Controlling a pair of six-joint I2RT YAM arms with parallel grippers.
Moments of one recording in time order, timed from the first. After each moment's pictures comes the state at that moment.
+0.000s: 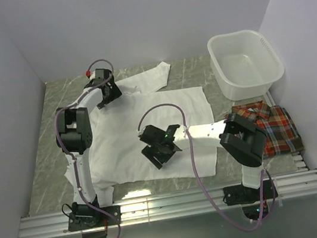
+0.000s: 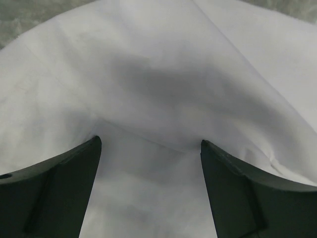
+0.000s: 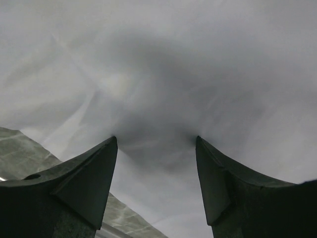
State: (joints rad) left arm -0.19 2.24 1.73 -0.43 -0.26 -0.60; right arm 1.02 1.82 1.15 -0.52 0.06 0.32
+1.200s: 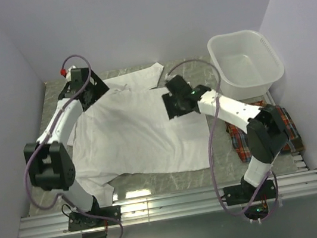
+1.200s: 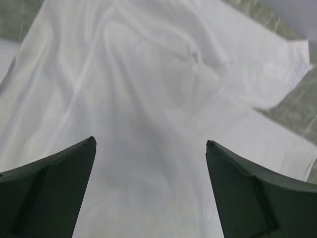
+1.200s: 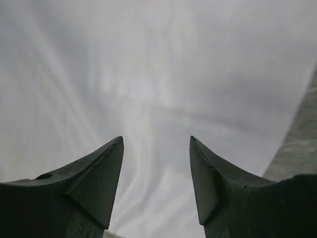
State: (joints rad) left arm -0.14 1.73 1.48 -0.50 -0.21 -0.68; right arm 0.64 1.68 1.31 -0.60 0.13 0.34
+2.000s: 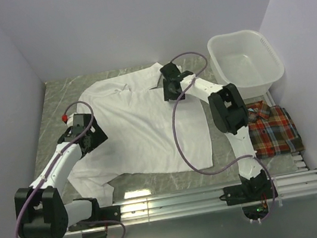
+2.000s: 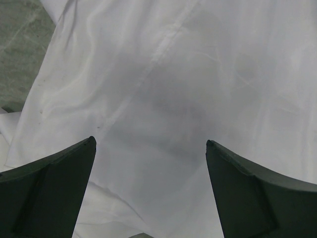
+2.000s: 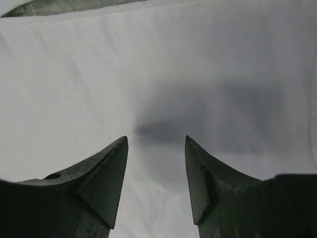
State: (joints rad) left arm -0.15 1.21 0.78 -0.56 -0.31 -0.64; right arm 0.45 2.23 1.78 -0.57 0.20 0.48
